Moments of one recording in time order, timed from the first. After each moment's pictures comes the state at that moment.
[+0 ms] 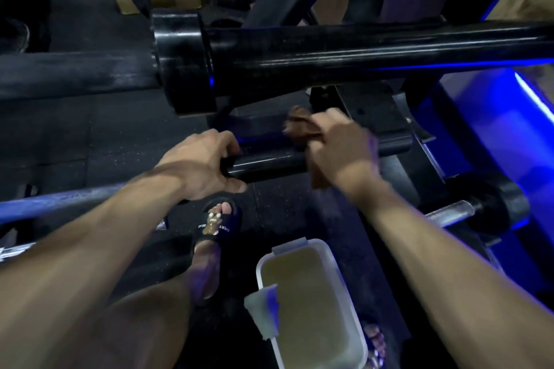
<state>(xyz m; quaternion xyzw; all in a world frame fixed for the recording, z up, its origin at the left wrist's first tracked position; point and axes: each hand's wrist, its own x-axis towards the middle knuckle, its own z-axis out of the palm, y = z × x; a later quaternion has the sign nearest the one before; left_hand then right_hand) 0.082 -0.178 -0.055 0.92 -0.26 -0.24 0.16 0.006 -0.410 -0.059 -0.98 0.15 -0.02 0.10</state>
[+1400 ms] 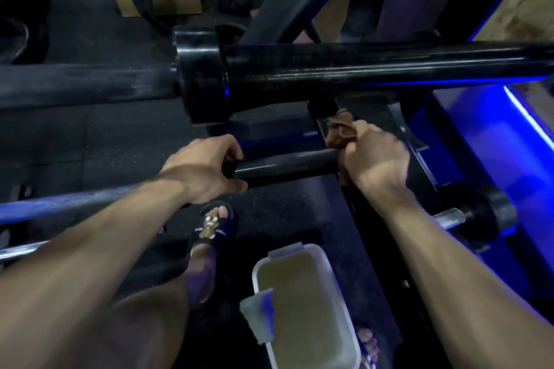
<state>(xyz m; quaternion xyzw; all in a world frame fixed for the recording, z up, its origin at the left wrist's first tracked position) 0.078 -0.179 -0.052 0.92 -0.21 -0.25 0.22 -0.004 -0.440 -0.049 -0.95 0.31 0.01 -0.02</state>
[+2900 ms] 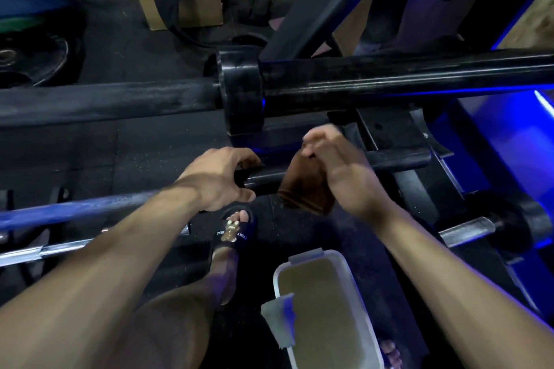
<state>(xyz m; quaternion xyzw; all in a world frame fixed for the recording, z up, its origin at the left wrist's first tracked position) 0.086 -0.155 -0.061 0.91 -0.24 -0.25 0.23 -0.009 -0.373 -0.047 -0.86 0.11 0.00 0.49</state>
